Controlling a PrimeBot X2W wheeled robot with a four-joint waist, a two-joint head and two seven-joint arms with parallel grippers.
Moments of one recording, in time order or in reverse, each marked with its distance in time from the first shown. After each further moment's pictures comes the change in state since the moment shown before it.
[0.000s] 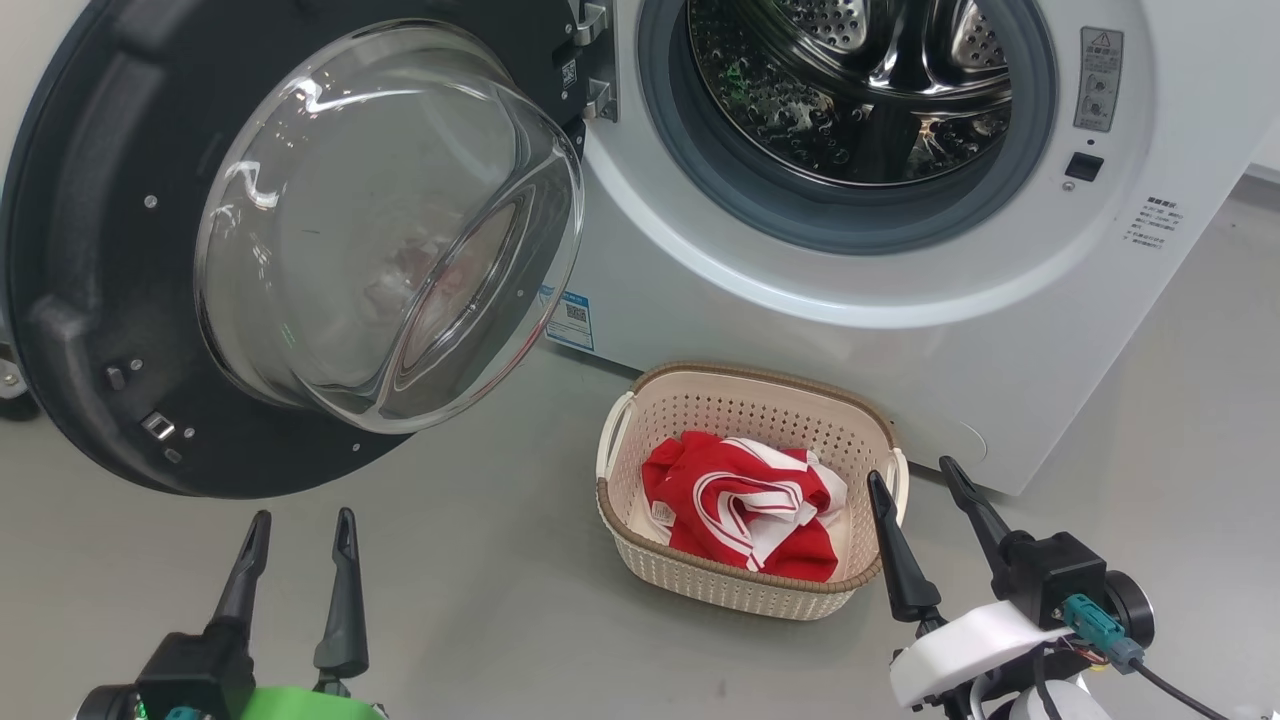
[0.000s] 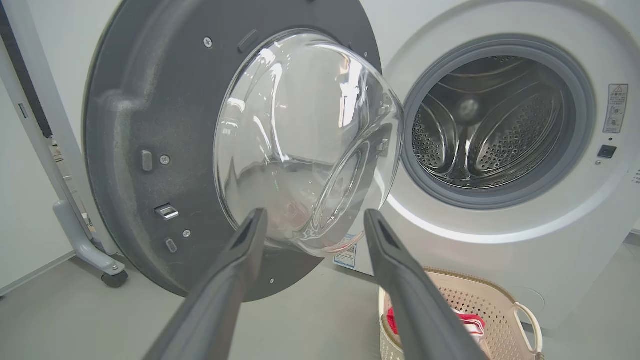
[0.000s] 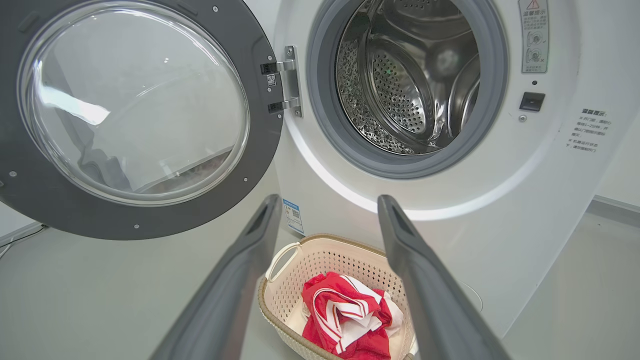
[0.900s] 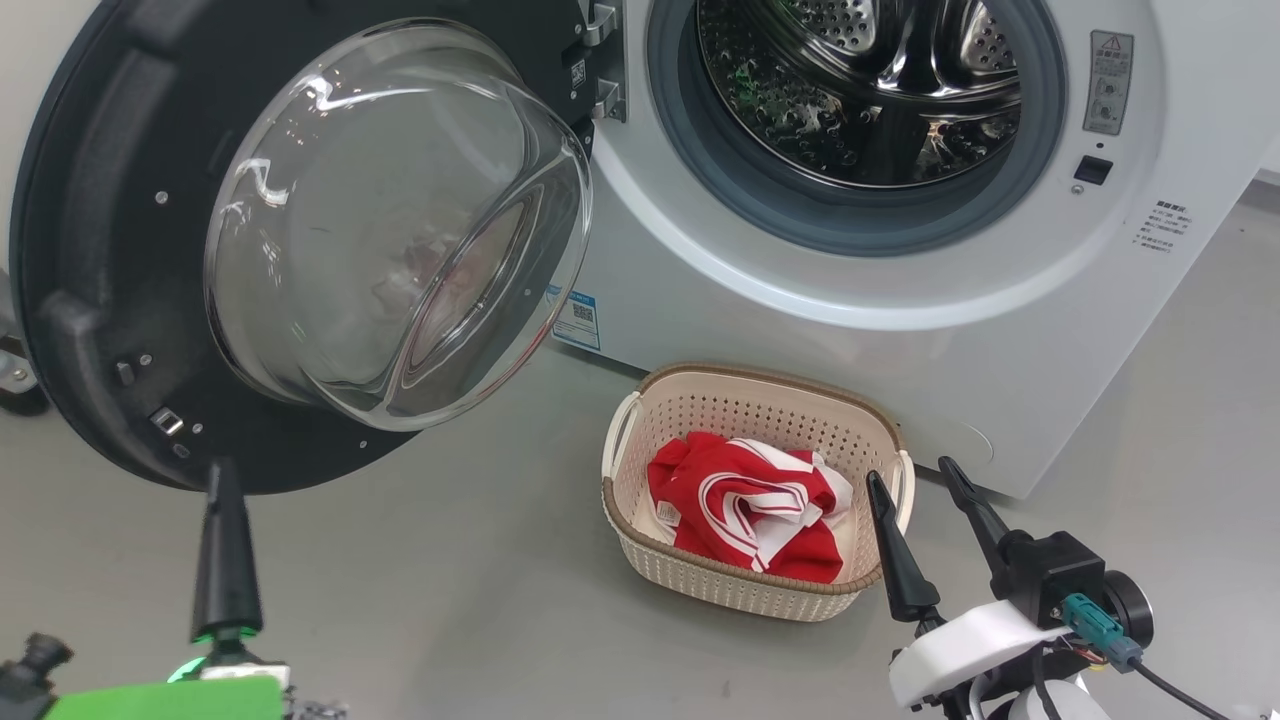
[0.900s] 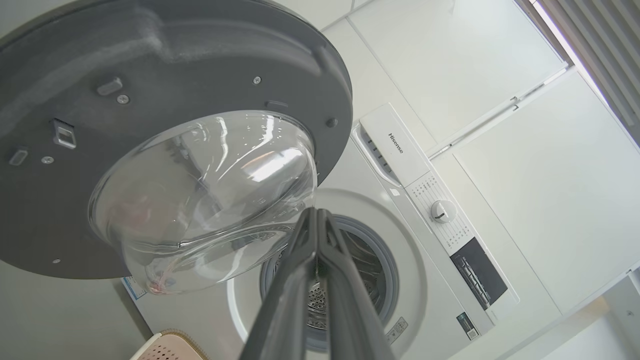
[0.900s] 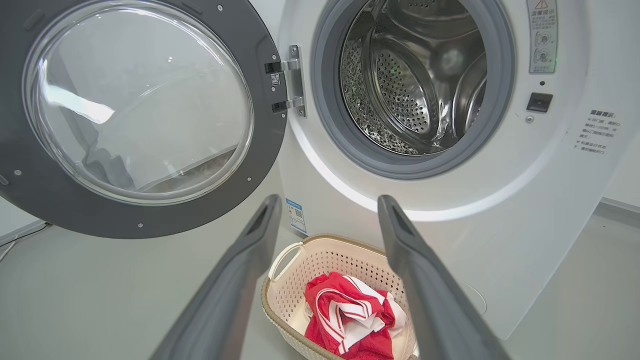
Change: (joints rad) left arm -0.004 -0.022 0.030 -0.160 -0.933 -0.196 -0.080; right arm 0.000 0.001 0.001 -0.002 0.000 -0.001 0.004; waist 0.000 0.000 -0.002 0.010
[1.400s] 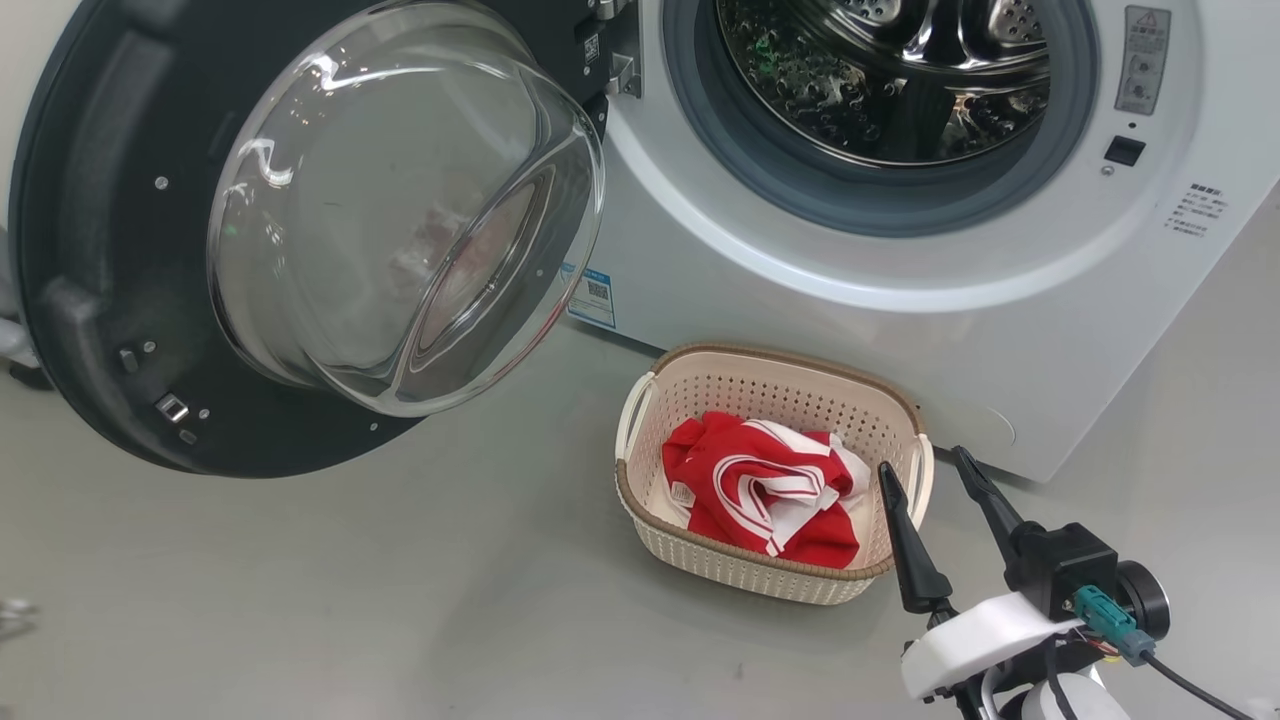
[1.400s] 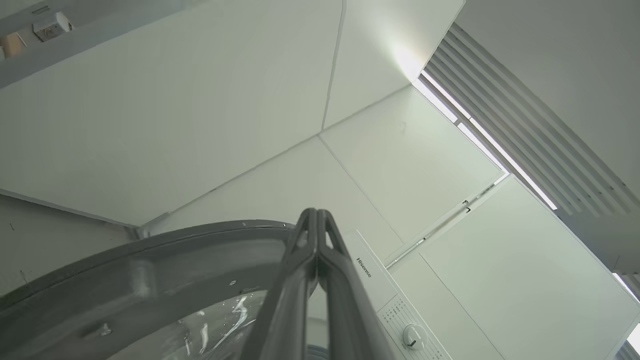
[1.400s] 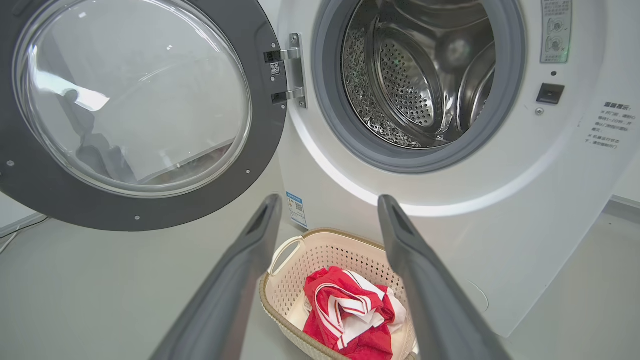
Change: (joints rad) left arm -0.139 0.108 0.347 -0.061 -0.299 -0.024 0.056; right arm 0.000 -0.022 -0.004 -0.028 -0.002 -0.008 0.017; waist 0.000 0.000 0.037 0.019
